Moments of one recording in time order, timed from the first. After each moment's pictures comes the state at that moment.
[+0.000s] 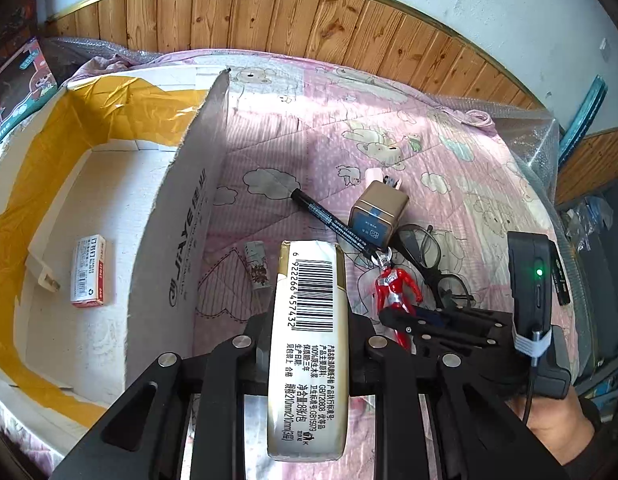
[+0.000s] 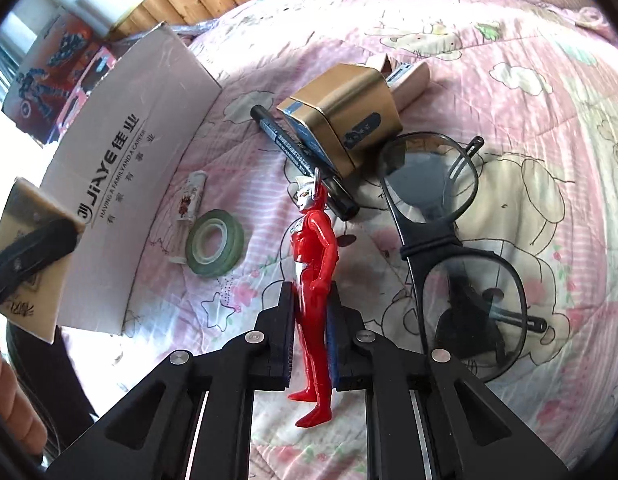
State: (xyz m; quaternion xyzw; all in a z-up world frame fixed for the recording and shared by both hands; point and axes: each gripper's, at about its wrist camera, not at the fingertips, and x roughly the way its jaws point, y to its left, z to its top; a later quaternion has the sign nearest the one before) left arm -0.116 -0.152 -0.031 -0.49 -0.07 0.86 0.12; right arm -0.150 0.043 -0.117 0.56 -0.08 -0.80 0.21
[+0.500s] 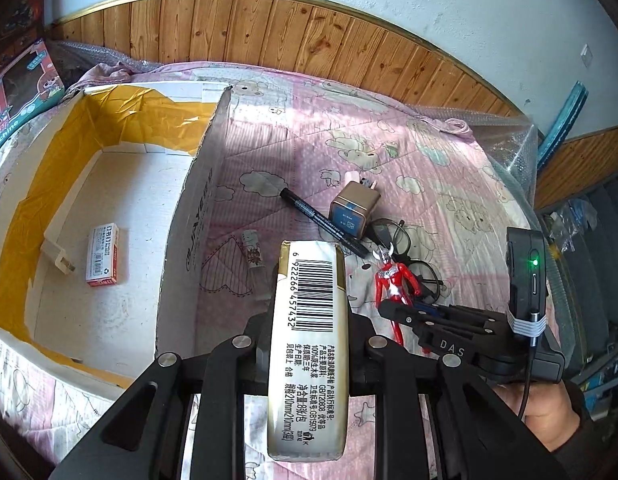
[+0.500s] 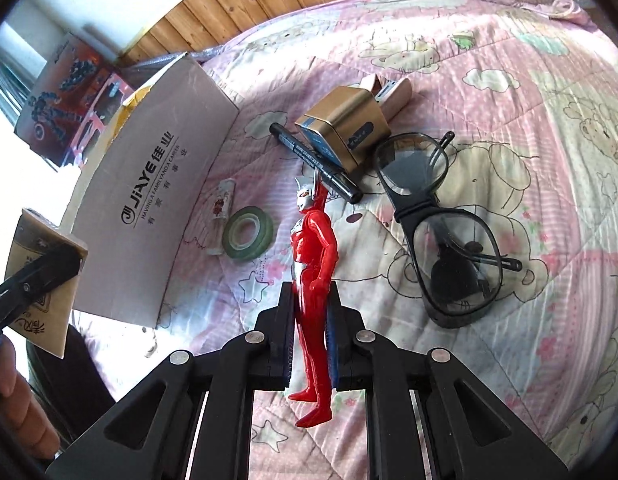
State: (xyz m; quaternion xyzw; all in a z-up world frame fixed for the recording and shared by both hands) left arm -0.078 -0.160 -0.006 -0.48 -0.09 0.86 0.14; right arm -0.112 0.054 -0.091 0.53 -0.12 -0.82 0.19
